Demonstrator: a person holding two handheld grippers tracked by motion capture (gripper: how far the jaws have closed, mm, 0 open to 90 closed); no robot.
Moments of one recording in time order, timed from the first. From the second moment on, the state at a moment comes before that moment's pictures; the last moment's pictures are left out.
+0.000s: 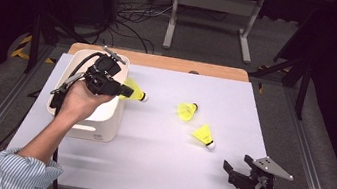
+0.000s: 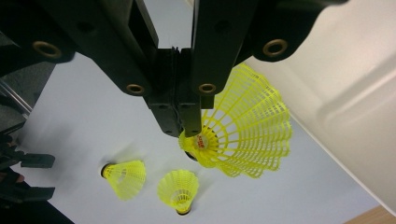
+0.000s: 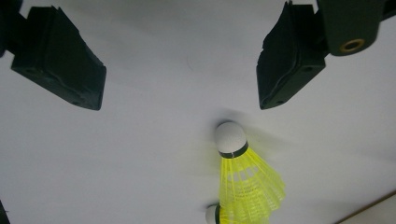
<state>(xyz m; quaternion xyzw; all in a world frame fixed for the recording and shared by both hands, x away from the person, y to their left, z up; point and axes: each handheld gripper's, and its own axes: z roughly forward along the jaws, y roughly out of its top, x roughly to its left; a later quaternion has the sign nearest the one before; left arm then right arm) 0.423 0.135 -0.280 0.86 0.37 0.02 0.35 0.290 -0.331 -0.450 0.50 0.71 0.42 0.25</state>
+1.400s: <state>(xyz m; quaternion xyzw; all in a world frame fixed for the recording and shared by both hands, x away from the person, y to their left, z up) 0.428 0.180 -0.267 0.83 0.42 0.07 0.36 0.291 -0.330 -0.453 0.50 0.72 0.41 0.24</state>
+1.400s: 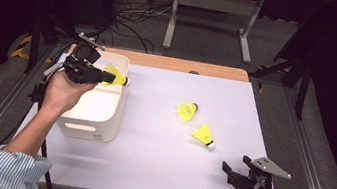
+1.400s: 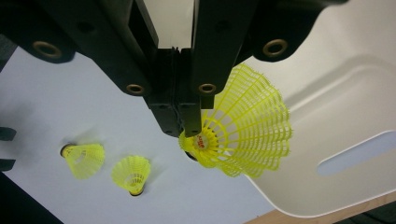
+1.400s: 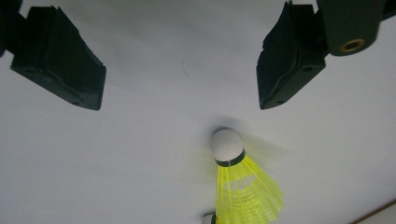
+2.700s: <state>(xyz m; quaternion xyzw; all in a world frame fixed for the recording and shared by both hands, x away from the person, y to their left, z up) 0.442 0.196 -0.293 0.82 0.47 0.08 0.32 0.291 -0.328 -0.453 0.50 0.72 0.41 0.24</state>
